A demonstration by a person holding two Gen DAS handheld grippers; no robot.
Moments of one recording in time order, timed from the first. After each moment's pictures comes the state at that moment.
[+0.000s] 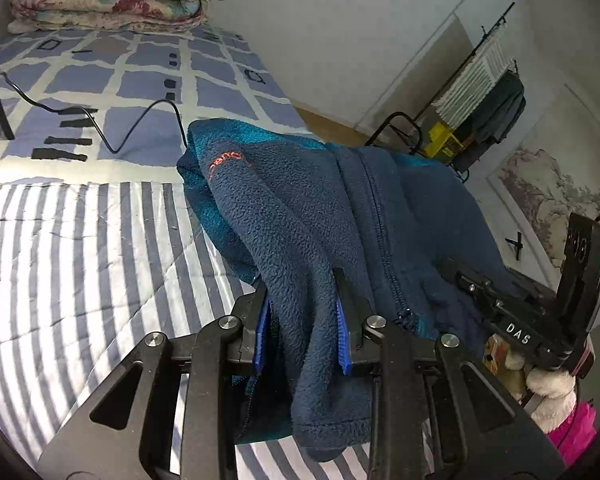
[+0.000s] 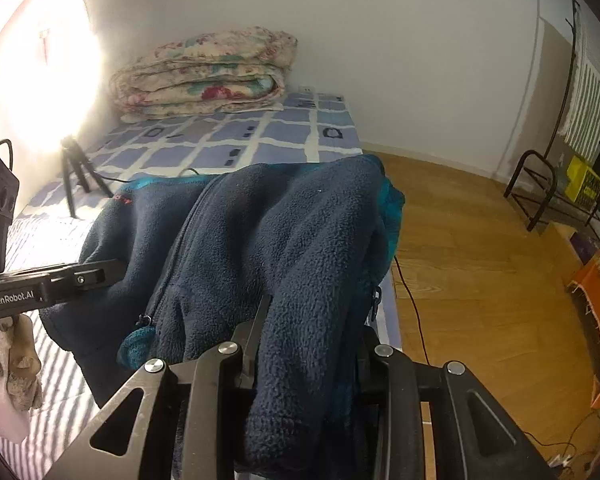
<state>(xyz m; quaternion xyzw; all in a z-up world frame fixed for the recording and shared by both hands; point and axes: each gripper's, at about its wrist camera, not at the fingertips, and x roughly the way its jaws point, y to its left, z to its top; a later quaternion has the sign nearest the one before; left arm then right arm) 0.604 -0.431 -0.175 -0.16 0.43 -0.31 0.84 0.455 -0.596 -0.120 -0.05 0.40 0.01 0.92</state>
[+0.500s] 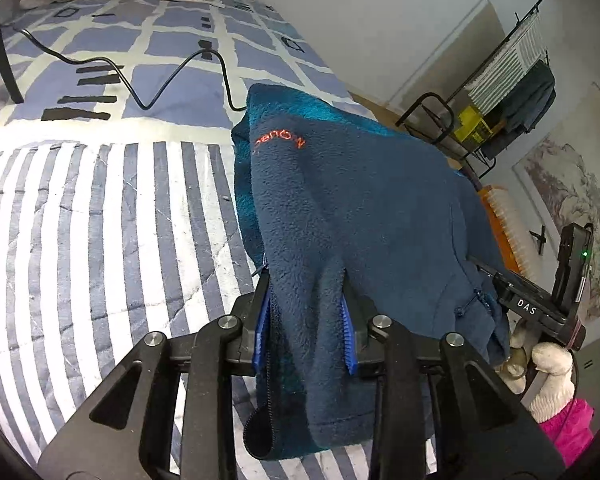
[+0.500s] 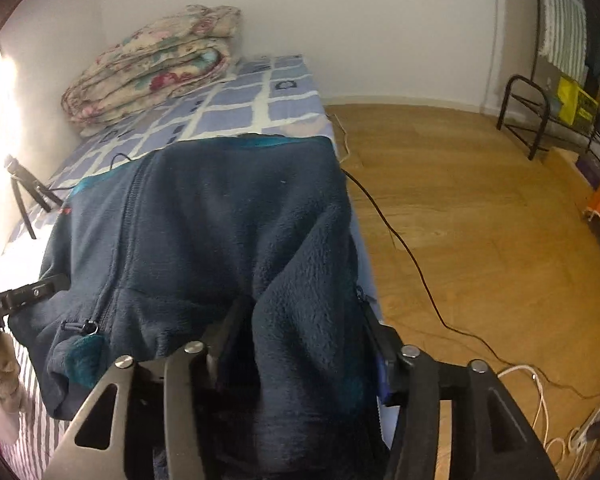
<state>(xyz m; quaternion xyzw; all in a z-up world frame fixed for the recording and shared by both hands) 0.619 -0.413 -0.216 -0.14 0.47 -0.27 0.83 0.481 -0.670 -0.190 0.05 0.44 -0.03 0.90</state>
